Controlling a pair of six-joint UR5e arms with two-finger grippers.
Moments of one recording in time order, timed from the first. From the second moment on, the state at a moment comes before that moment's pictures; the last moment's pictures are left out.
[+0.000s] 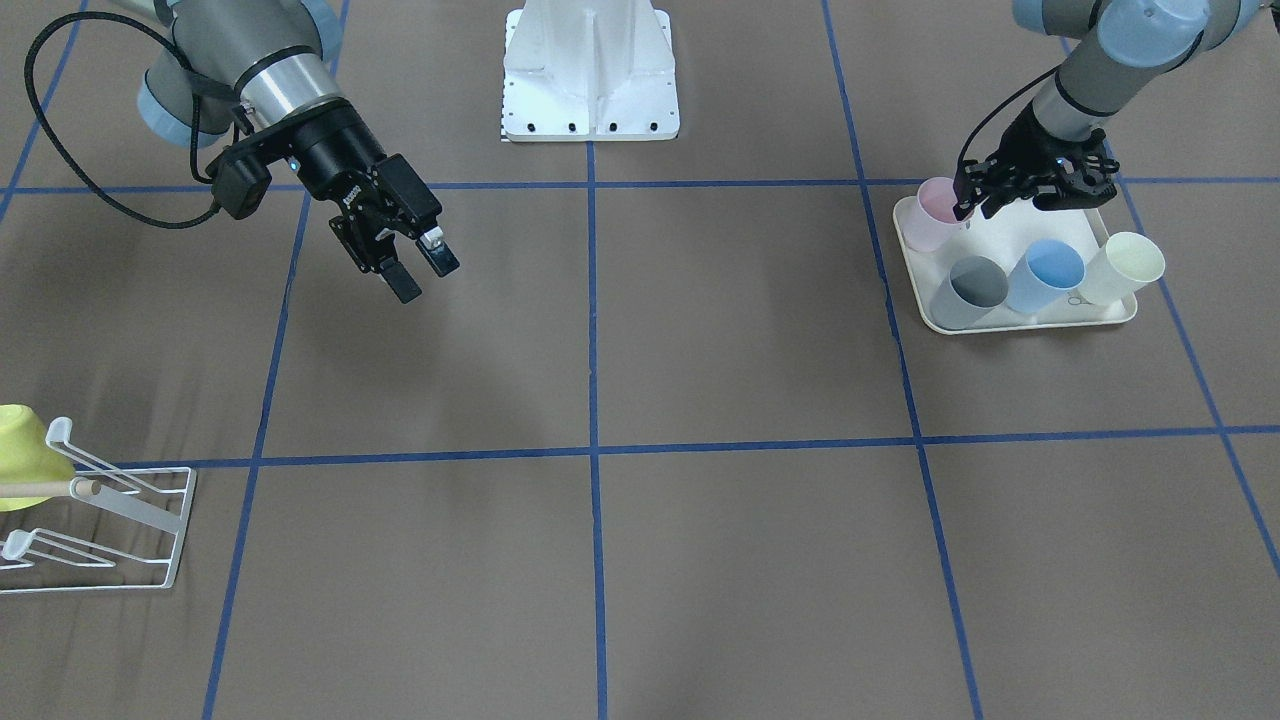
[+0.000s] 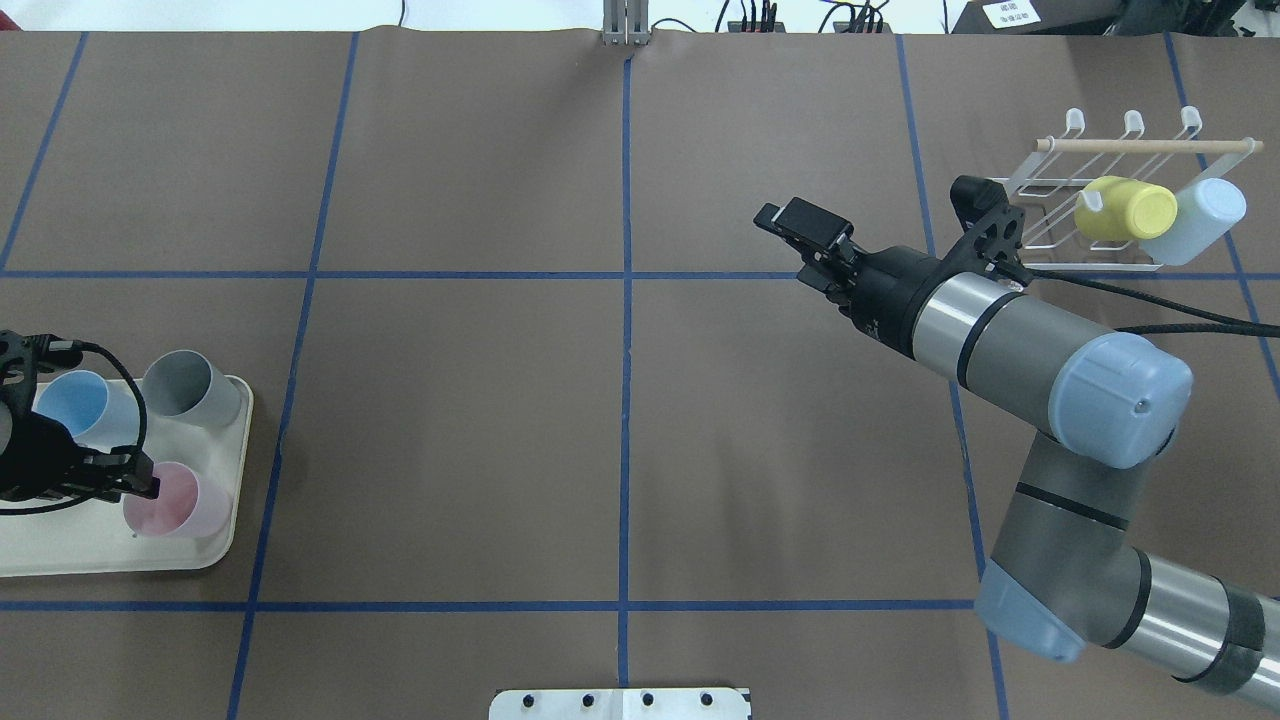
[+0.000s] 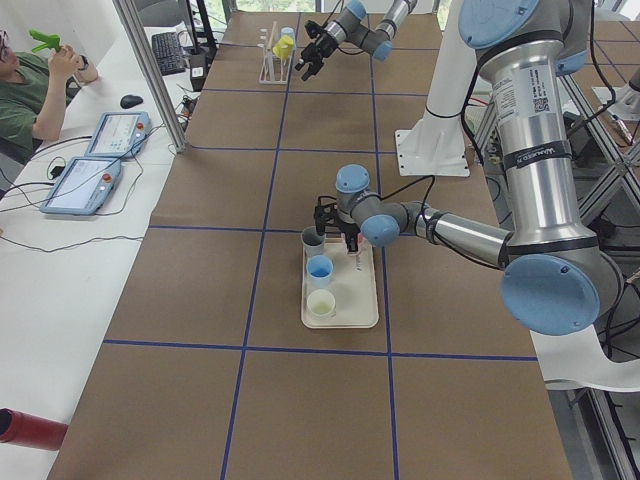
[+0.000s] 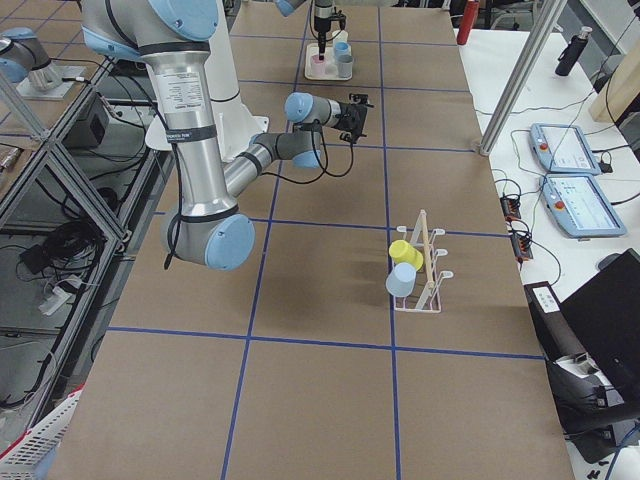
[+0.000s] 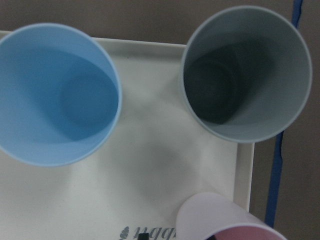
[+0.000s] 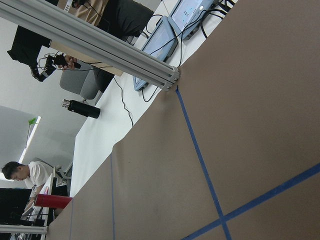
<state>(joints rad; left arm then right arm) -0.71 -1.32 -2.00 -2.12 -2.11 -1.16 0.53 -1.33 1.88 -0.57 1.35 1.81</state>
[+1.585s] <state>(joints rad) -0.97 -1.26 -2.14 -2.12 -2.29 -1.18 0.52 -1.32 1.89 -0.57 1.35 1.81</state>
